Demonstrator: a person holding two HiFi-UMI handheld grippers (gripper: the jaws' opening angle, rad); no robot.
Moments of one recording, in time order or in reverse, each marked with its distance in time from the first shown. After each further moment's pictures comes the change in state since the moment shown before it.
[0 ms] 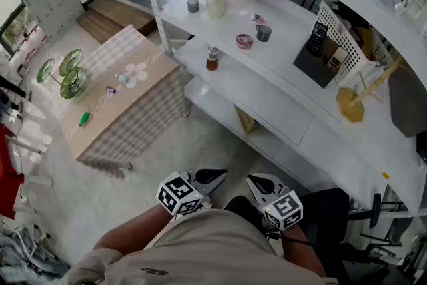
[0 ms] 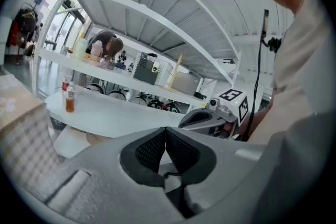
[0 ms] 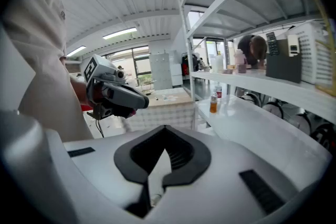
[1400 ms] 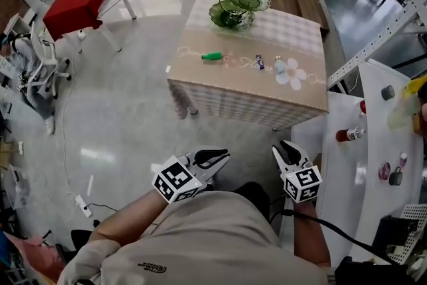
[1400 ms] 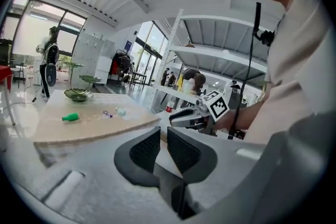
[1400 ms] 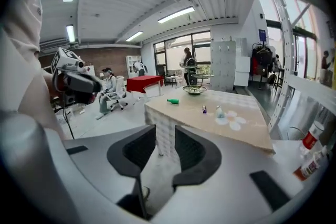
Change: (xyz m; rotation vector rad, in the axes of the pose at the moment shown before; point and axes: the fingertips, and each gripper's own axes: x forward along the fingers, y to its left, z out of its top) left arm -0.293 0.215 -0.034 -0.226 -0.281 0.806; right arm 0.389 0.068 0.141 -0.355 0.102 0.524
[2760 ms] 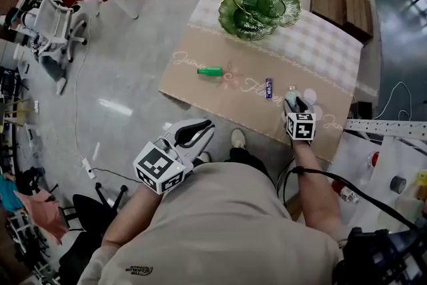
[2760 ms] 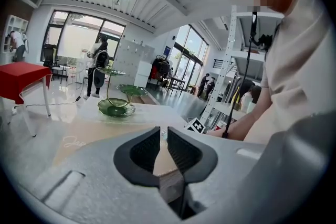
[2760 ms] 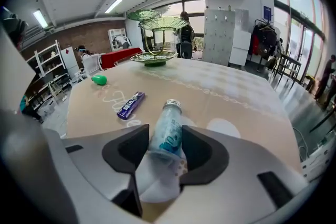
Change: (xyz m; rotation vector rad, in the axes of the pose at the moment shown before) left arm 0.106 0.238 0.117 -0.181 -0.045 0.411; right arm 0.333 -0.305 -0.010 0.029 0.306 -0.066
